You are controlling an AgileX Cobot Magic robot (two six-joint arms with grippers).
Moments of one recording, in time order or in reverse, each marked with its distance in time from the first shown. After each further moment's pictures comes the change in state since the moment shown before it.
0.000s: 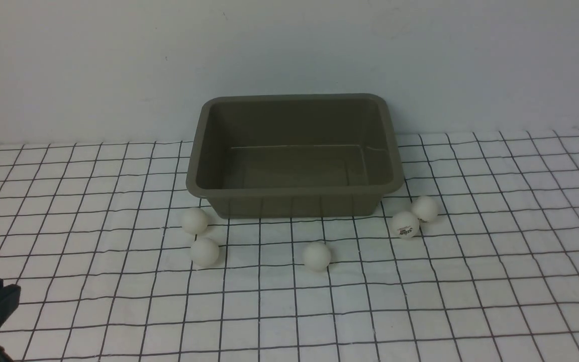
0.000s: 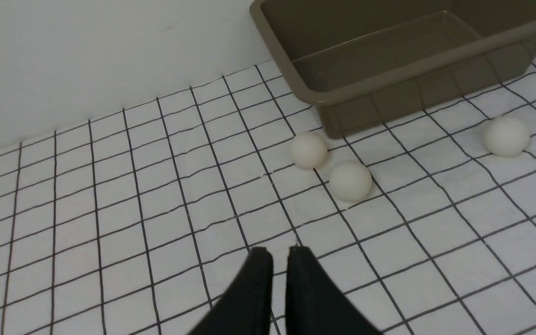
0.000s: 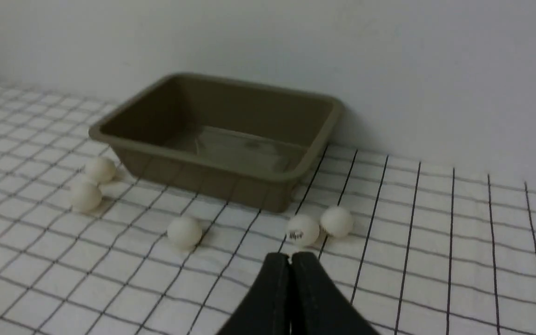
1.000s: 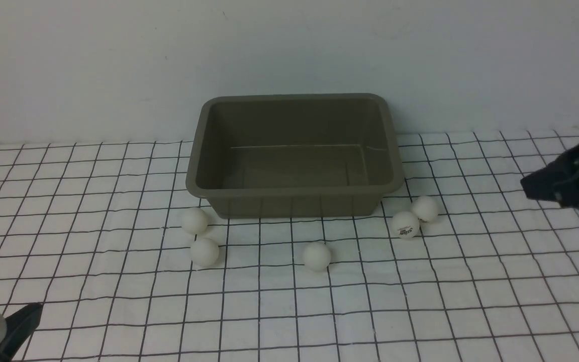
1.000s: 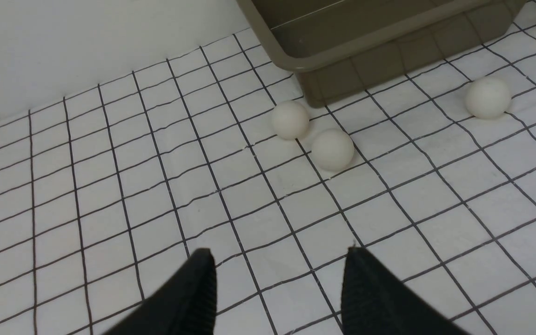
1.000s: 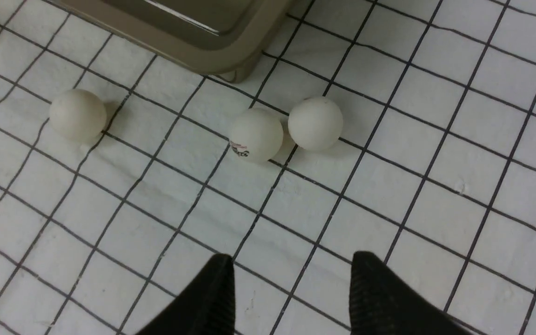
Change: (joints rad) right arm 0.001 1.191 -0.562 -0.020 0.039 -0.241; left arm 0.000 0.000 0.000 0.003 0.021 0.006
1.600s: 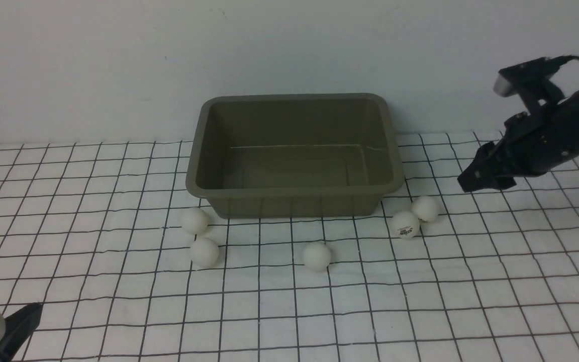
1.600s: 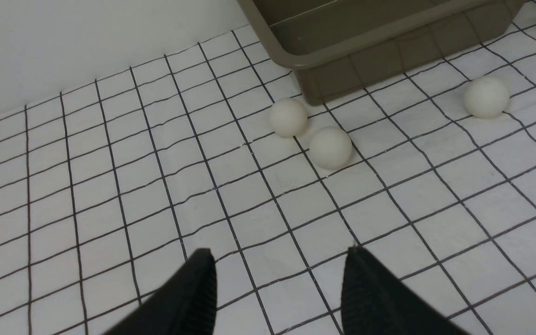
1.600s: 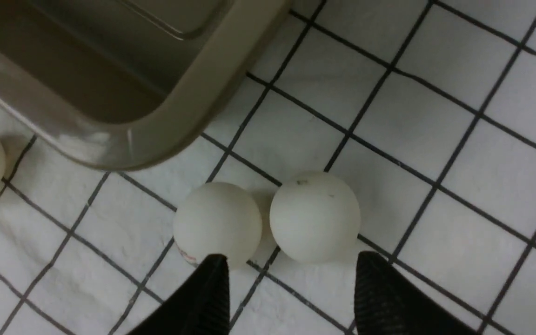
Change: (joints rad) right arm 0.112 0.435 -0.238 0.001 -0.090 -0.033; left arm 0.000 0.000 0.000 0.001 0.009 -0.010
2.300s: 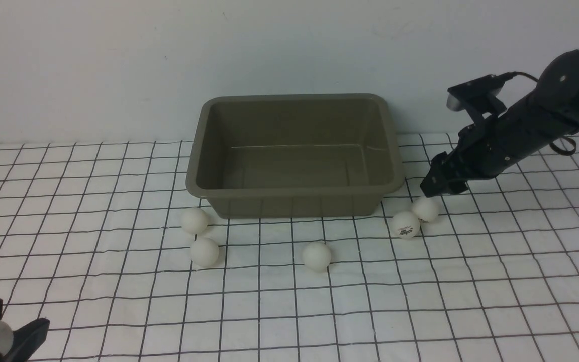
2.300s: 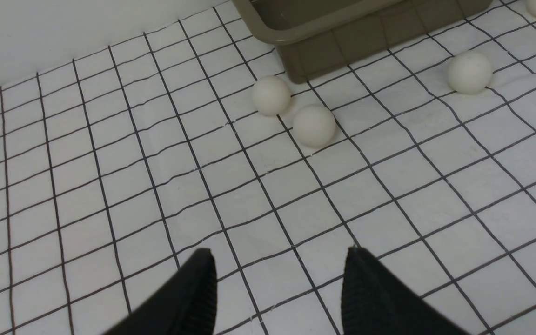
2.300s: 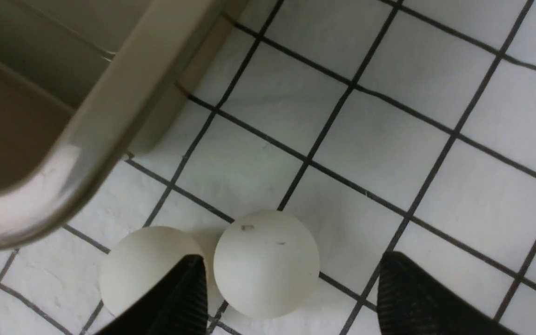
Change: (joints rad) right arm 0.008 0.132 -0.088 -0.038 -0.031 0.067; left arm 0.000 0.000 0.000 0.003 0.047 -0.001
